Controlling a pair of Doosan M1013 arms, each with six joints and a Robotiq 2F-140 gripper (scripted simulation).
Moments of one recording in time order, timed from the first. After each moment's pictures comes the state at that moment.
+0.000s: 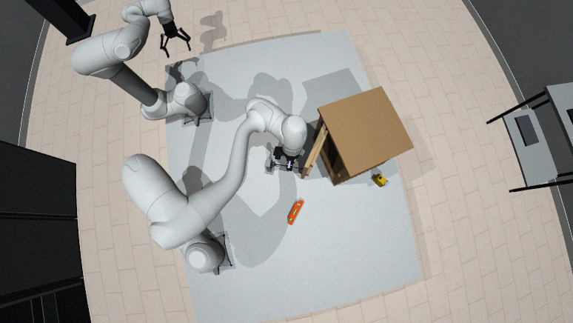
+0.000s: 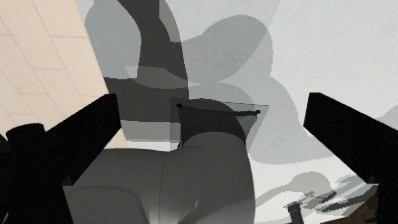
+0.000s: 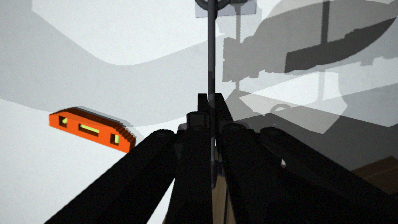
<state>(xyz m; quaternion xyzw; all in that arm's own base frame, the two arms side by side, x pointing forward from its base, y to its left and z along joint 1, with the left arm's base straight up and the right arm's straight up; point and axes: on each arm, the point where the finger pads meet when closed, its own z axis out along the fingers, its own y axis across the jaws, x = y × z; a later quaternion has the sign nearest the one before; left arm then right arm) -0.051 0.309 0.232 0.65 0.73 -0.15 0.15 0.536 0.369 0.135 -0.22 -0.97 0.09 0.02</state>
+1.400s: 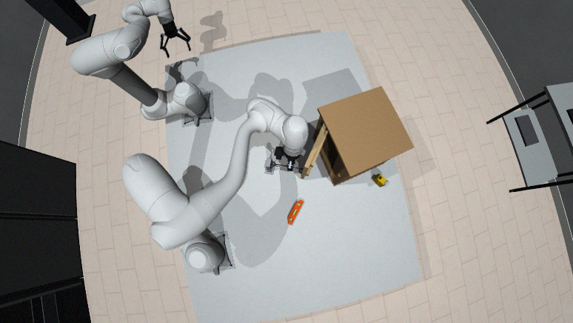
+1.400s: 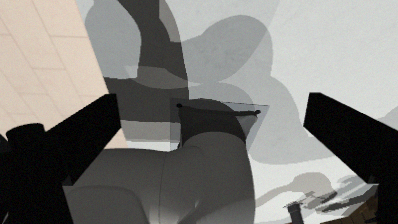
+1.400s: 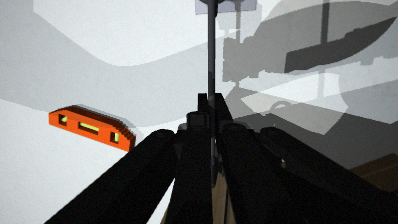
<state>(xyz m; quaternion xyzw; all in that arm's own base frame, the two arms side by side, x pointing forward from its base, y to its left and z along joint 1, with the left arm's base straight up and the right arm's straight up) -0.051 0.309 0.232 0.65 0.73 -0.15 0.15 0.540 0.367 0.134 -0.22 -0.97 0.09 0.02</state>
